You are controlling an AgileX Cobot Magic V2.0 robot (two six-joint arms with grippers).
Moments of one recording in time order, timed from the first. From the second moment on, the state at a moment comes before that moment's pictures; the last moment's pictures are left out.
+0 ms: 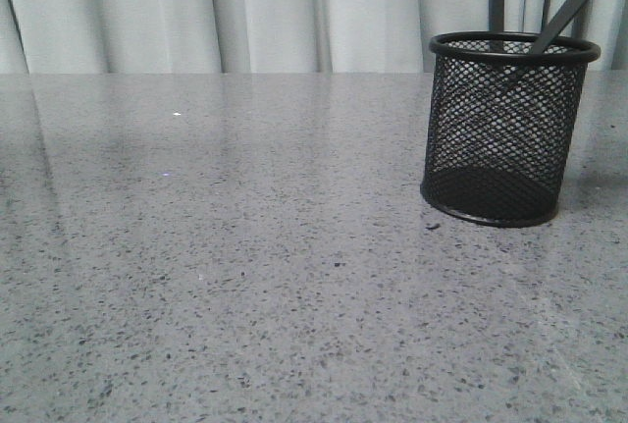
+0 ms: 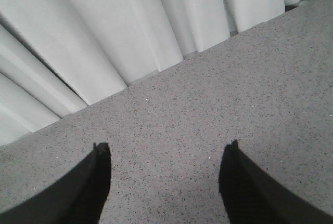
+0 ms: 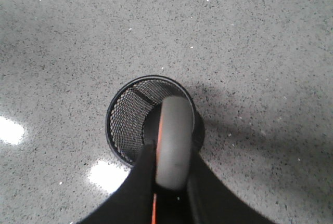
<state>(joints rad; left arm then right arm) -0.23 1.22 -1.88 0.00 1.28 0.26 0.08 1.15 -1.33 0.43 1.19 -0.27</state>
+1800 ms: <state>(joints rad) -0.23 1.12 -1.69 -0.05 1.13 0.27 0.13 0.96 -1.19 0.40 0.75 -0.30</state>
